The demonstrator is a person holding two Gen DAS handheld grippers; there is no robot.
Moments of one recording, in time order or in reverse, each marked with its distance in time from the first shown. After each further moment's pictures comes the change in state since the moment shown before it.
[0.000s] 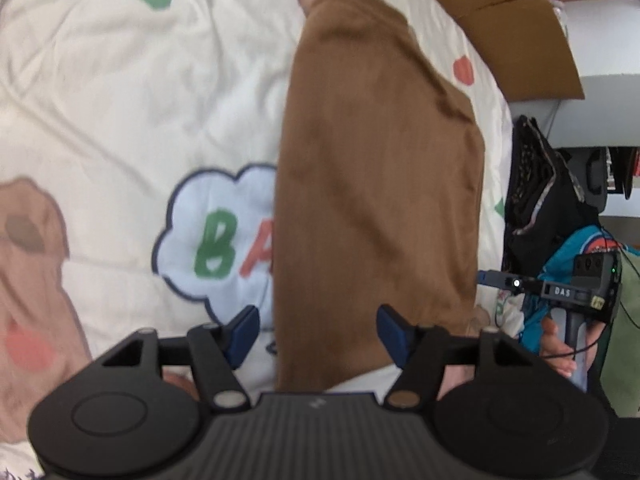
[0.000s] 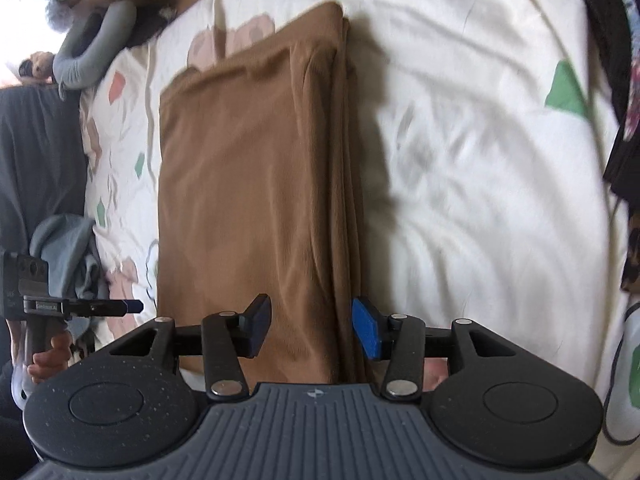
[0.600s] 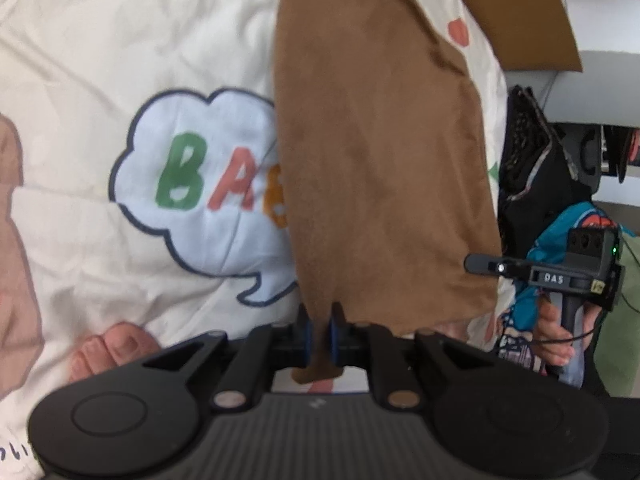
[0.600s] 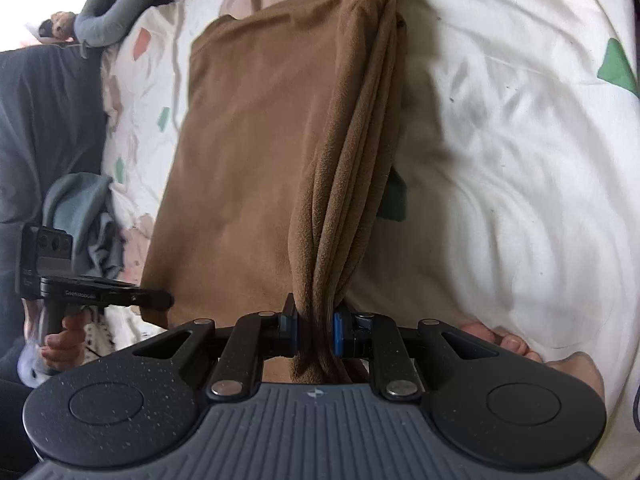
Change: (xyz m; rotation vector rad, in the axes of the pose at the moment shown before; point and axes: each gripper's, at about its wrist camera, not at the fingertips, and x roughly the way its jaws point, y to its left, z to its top) left arm 0.032 -0.003 -0.032 -0.023 0.112 -0.040; right arm 0.020 0.020 -0.023 -0.061 0.110 0.041
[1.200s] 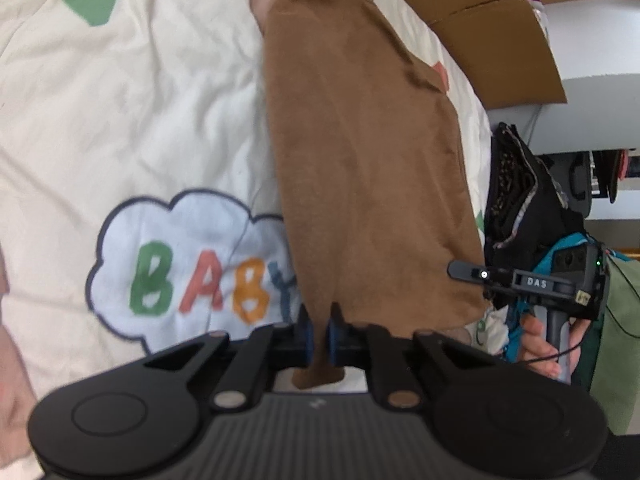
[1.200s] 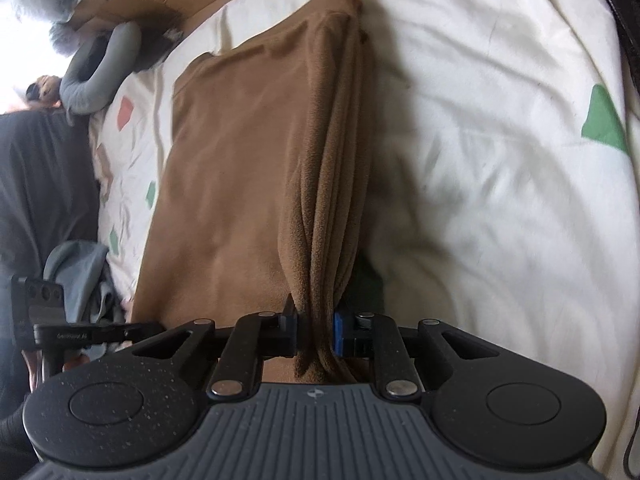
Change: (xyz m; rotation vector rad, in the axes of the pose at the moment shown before) left arm -0.022 -0.017 0.015 0.040 -0.131 -0.019; right arm -0.006 -0.015 0.032 0.071 -0.135 0.018
